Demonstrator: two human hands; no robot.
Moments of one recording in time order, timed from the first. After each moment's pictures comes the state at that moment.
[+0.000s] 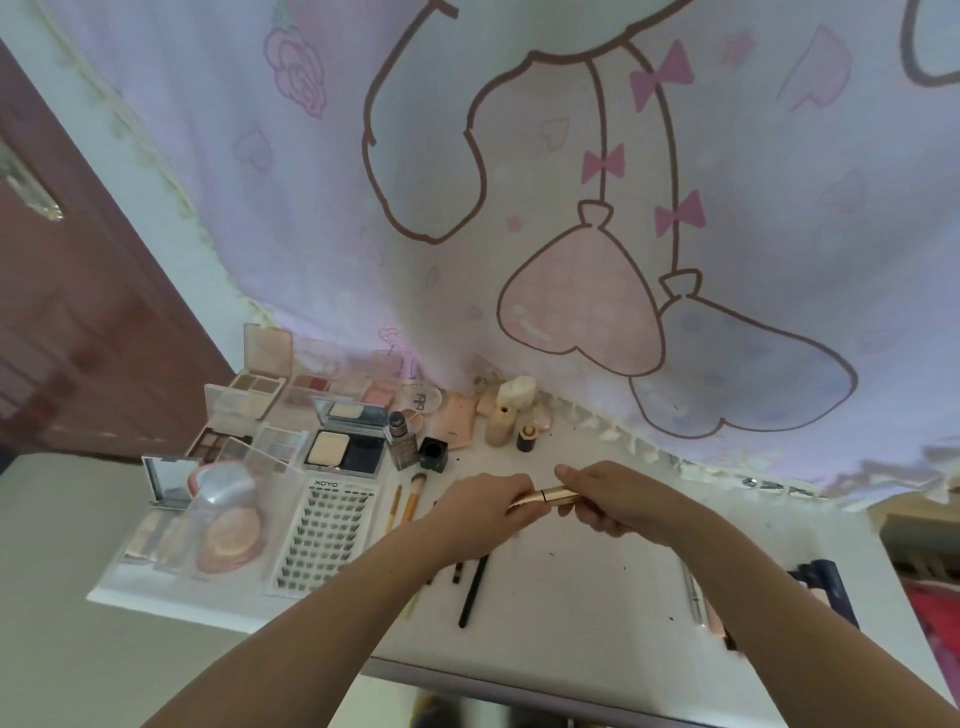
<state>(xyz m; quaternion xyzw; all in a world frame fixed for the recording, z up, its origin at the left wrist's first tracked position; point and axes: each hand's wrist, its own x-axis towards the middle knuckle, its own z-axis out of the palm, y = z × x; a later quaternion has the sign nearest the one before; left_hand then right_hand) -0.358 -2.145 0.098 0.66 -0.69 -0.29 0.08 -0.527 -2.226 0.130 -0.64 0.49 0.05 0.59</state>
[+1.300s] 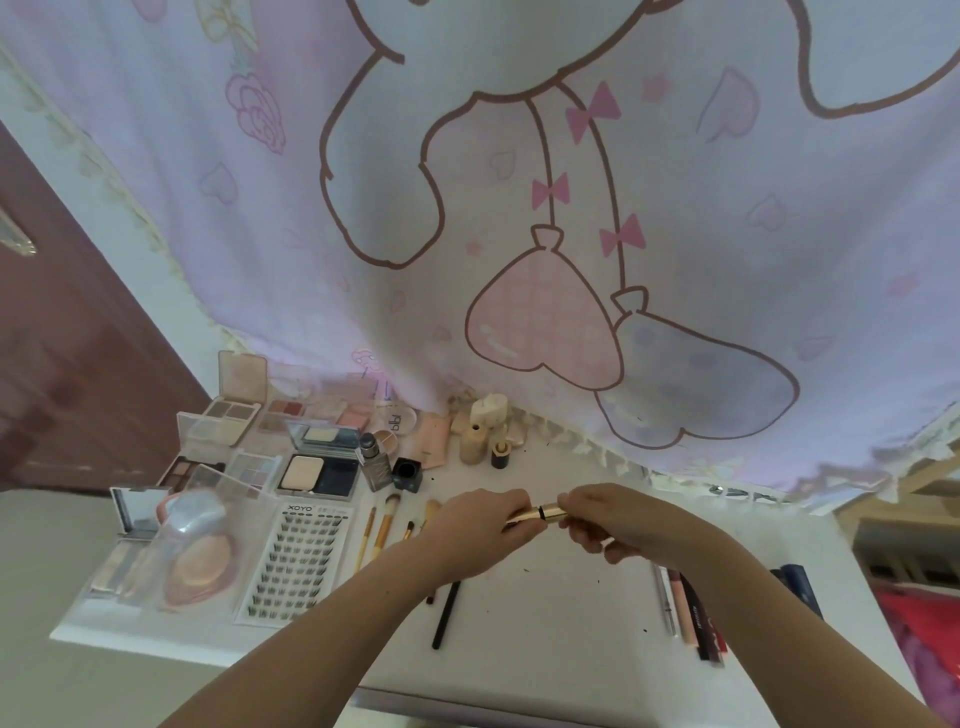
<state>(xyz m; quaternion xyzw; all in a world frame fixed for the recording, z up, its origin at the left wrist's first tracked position) -0.384 -2.153 0.104 0.64 -0.72 -0.26 0.08 -0.564 -2.228 0.137 -0.62 0.49 0.05 0.61</state>
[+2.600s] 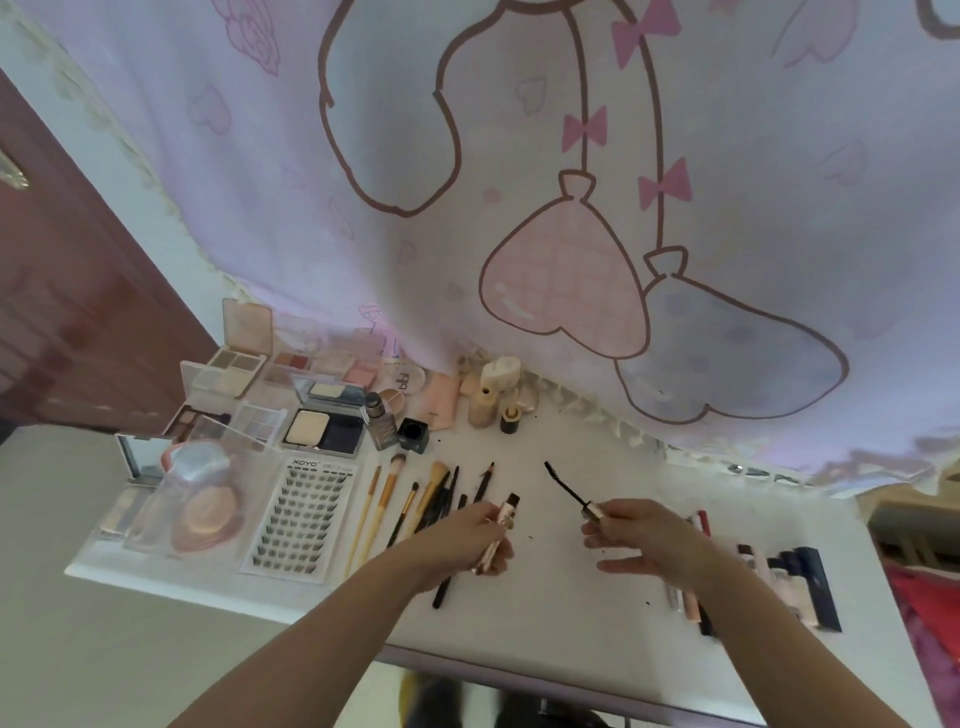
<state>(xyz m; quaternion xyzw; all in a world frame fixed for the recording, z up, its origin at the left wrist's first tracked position) -0.382 -2.126 0.057 0.63 -0.32 -0.66 0.23 -0.600 -2.223 0.075 -0.45 0.57 -0.02 0.69</state>
